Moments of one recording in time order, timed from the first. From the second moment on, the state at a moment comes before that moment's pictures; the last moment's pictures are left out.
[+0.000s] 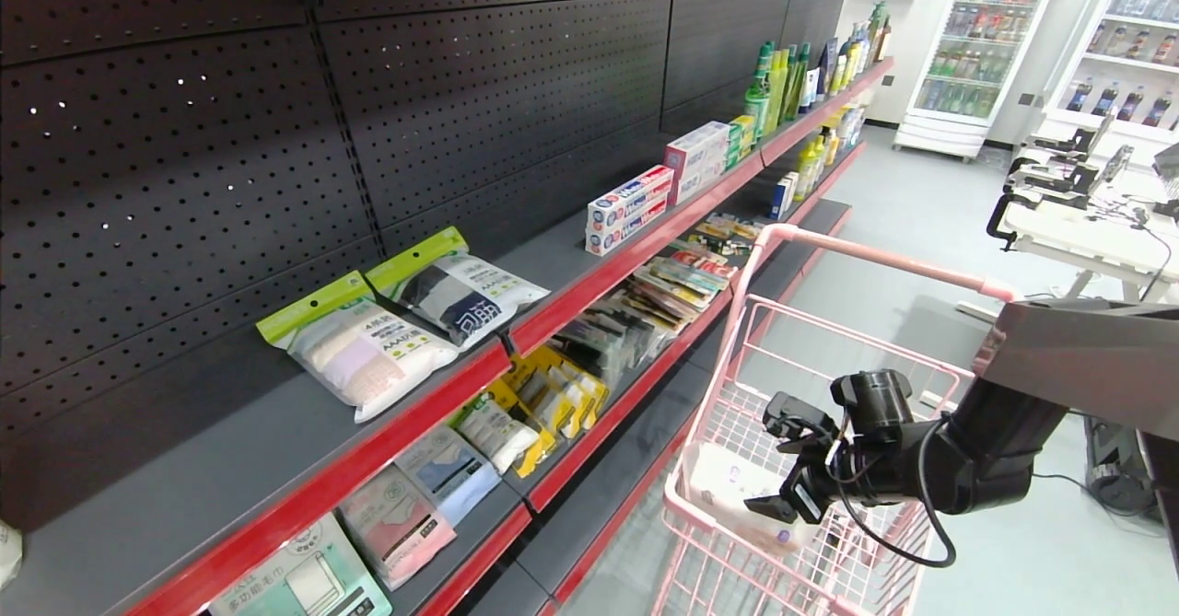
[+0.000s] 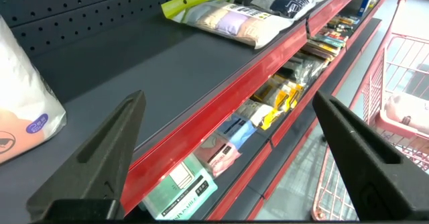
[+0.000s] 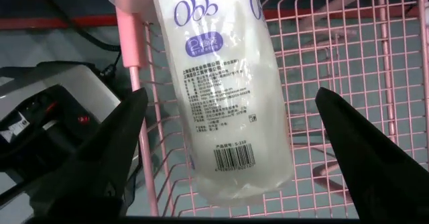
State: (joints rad) left arm 0.00 0.00 0.00 0.00 -0.02 0.00; right arm 0.14 2.36 -0.76 -0.67 0.34 -0.60
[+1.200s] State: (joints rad) left arm 0.00 0.00 0.00 0.00 -0.02 0.00; right arm 0.14 2.36 -0.75 -0.69 0.34 -0.63
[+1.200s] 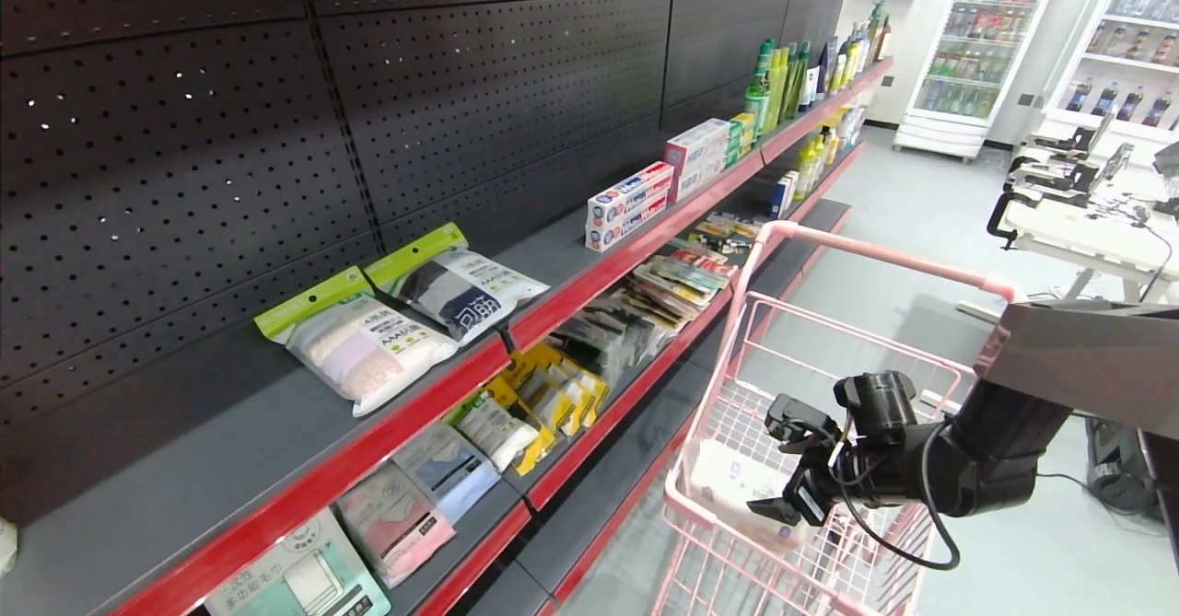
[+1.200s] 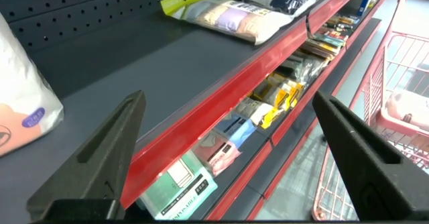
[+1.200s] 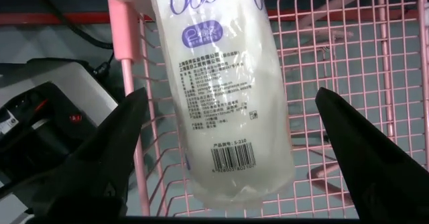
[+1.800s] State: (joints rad) left arm 0.00 0.00 0.00 0.00 -0.02 0.00; right arm 0.13 2.37 -0.76 -0.69 0.34 -0.61
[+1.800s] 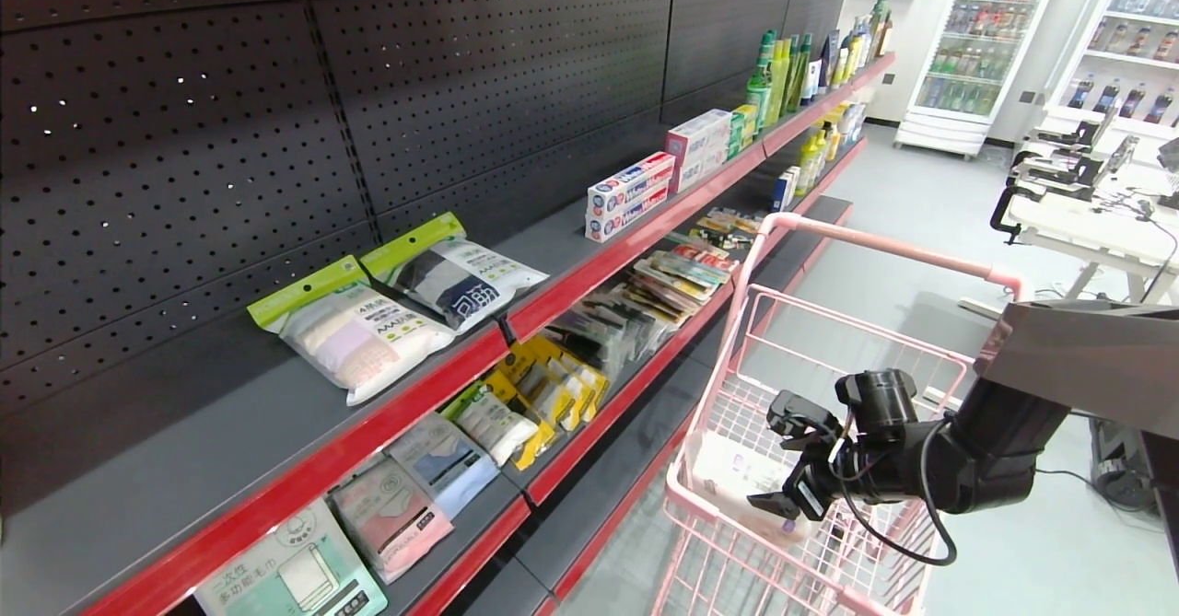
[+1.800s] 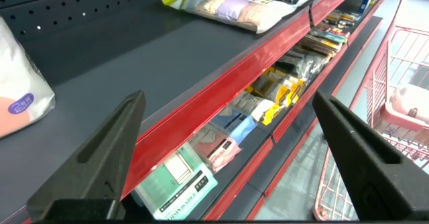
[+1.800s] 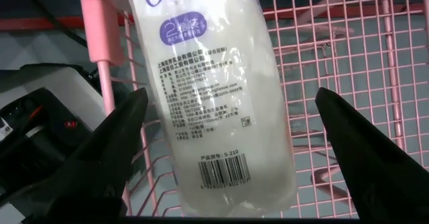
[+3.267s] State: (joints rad) left arm 0.00 0.00 0.00 0.00 -0.02 0.00; right arm 0.13 2.47 -0.97 -0.47 0.33 -0.61
